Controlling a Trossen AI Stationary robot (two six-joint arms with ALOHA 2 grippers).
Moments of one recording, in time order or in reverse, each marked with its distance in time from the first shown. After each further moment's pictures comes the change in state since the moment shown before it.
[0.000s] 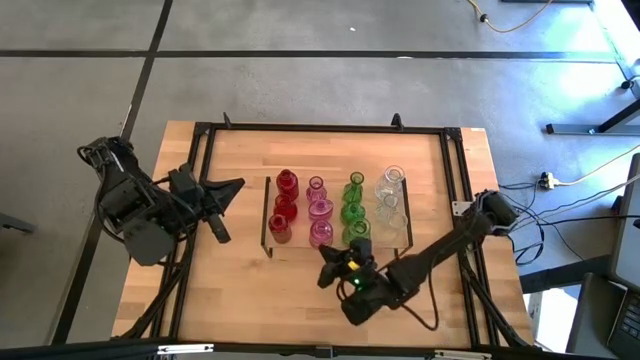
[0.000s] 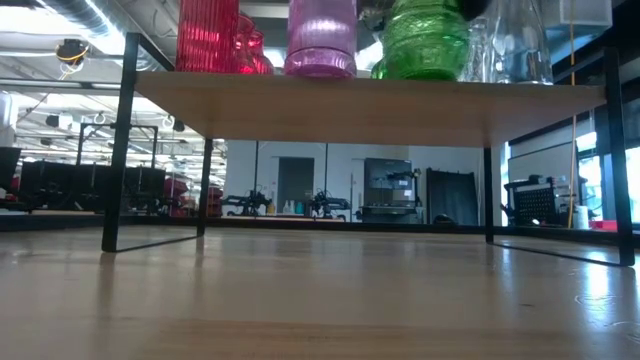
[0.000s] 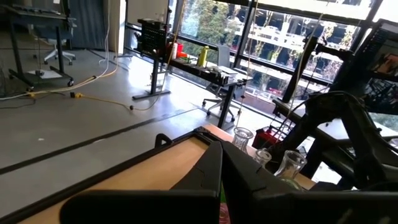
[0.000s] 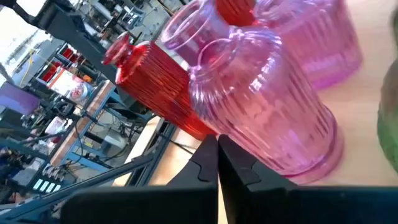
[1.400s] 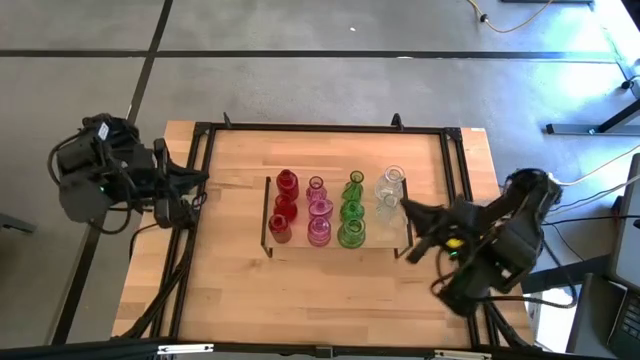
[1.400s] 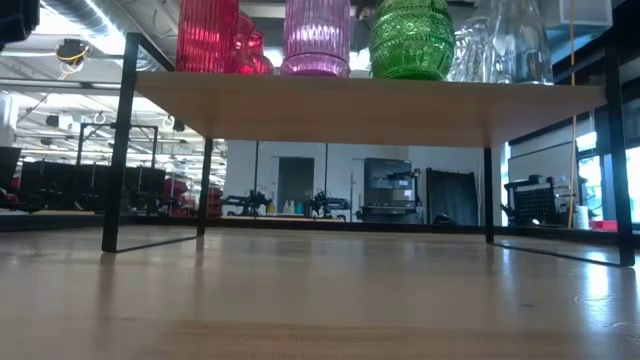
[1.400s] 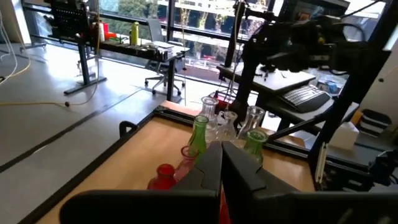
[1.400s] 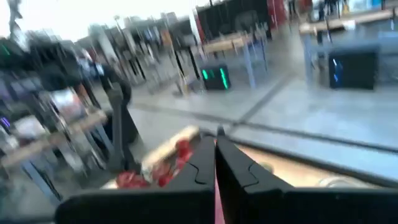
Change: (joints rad) left arm -0.230 -0.288 -0.033 -0.241 0.142 0.107; right arm 0.244 -0.349 0.278 -1.126 0.377 0.079
